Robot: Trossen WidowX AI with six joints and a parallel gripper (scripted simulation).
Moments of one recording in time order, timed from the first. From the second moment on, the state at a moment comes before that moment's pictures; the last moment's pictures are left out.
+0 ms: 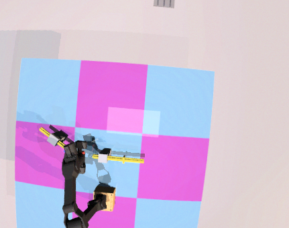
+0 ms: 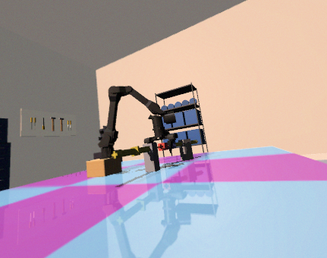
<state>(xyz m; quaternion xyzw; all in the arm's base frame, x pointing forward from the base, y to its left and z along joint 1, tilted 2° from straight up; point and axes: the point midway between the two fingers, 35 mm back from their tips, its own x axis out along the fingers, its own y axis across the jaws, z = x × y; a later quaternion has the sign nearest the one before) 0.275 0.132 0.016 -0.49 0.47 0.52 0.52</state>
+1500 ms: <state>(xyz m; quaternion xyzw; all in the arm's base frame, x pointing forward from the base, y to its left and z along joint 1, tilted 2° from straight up) 0.276 0.137 0.106 -0.34 0.65 0.25 0.63</state>
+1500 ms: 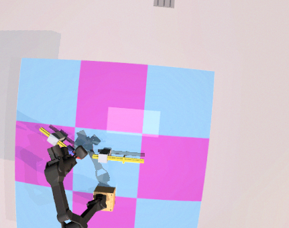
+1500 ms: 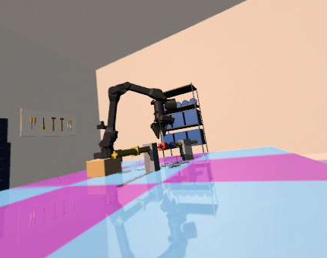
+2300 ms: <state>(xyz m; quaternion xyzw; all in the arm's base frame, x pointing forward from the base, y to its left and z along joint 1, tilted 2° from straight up) 0.268 0.131 0.176 -0.04 0.70 0.02 0.71</state>
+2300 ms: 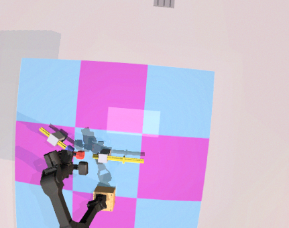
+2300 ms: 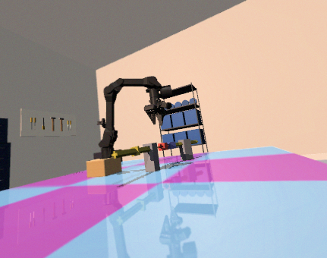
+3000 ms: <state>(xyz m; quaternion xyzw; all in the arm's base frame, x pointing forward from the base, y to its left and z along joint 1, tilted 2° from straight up) 0.273 0.111 0.166 0.13 0.71 -0.08 0.69</state>
